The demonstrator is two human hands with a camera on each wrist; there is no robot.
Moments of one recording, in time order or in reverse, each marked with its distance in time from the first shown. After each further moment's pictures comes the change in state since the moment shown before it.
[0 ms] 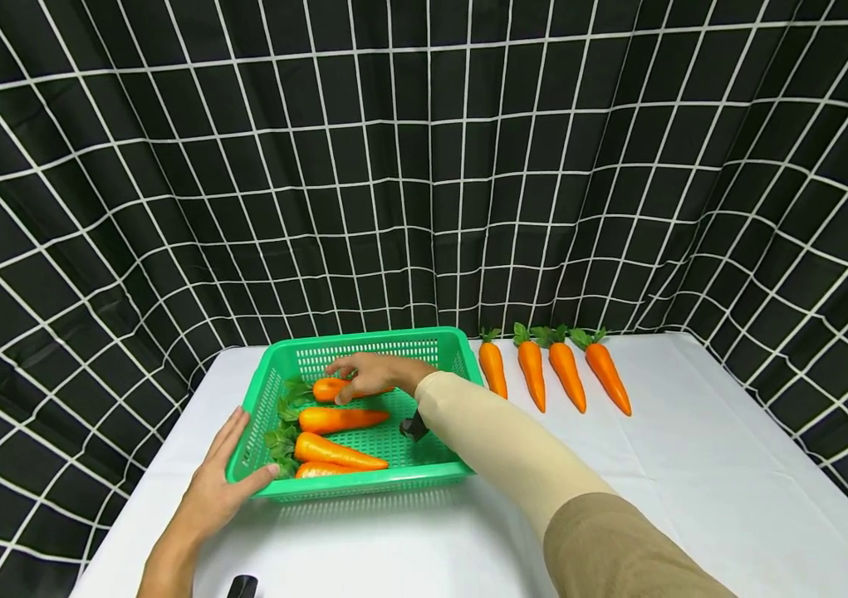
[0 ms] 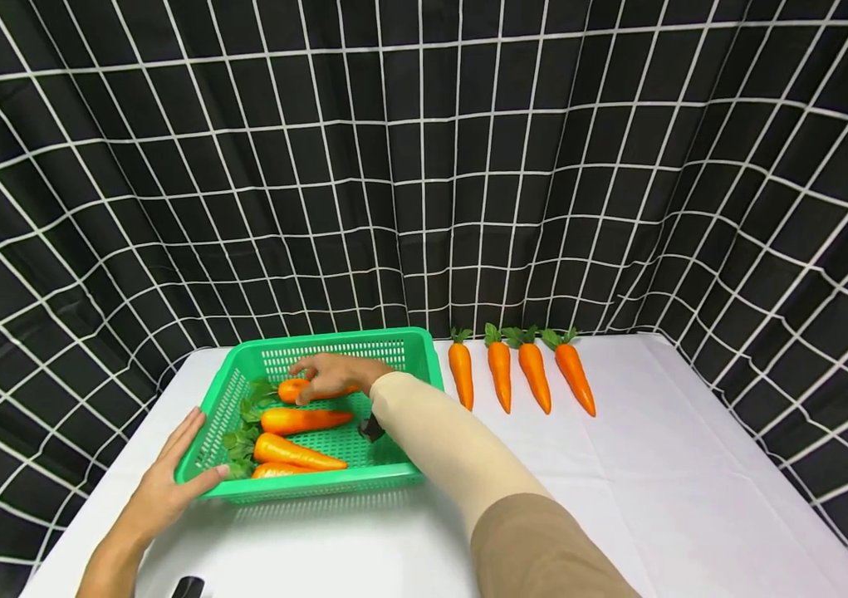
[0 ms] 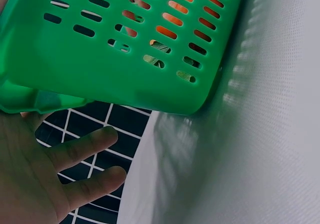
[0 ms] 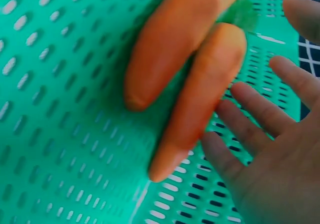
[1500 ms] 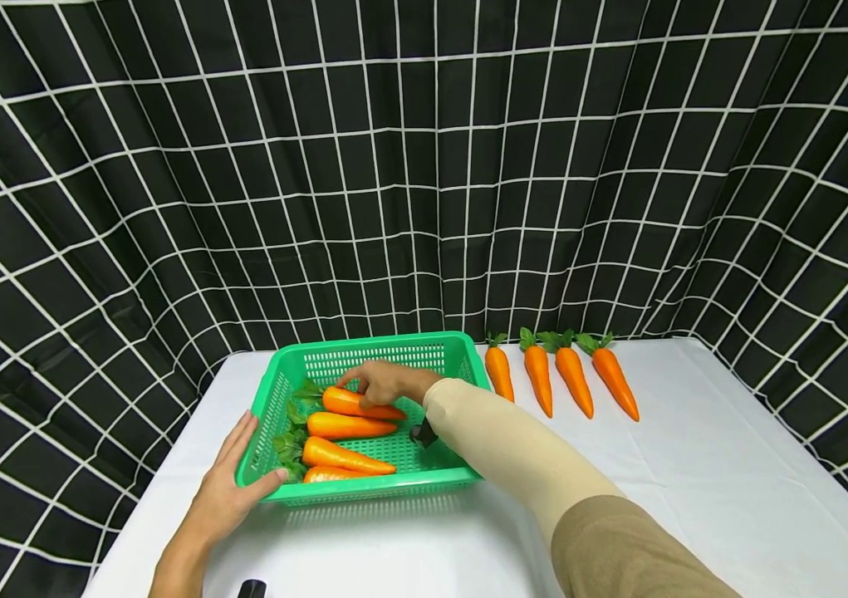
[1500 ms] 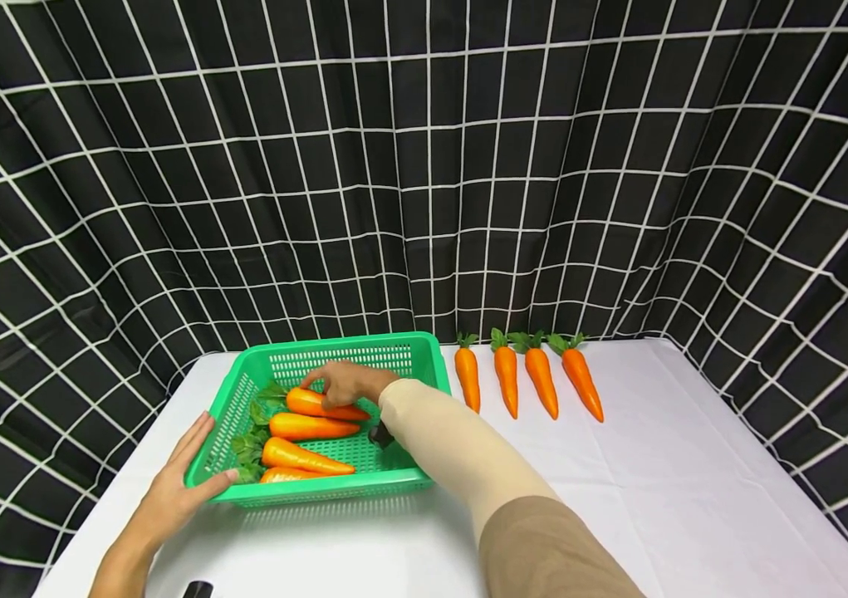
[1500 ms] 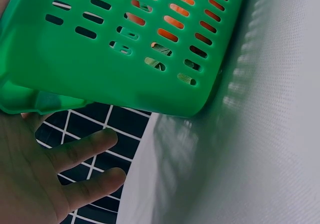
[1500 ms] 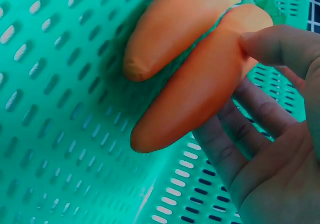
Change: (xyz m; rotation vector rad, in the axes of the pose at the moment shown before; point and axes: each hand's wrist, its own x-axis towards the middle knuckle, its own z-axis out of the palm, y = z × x) left_hand -0.002 0.002 0.000 0.007 0.009 0.000; right_hand -0.002 0.004 0.004 -0.110 0.006 0.002
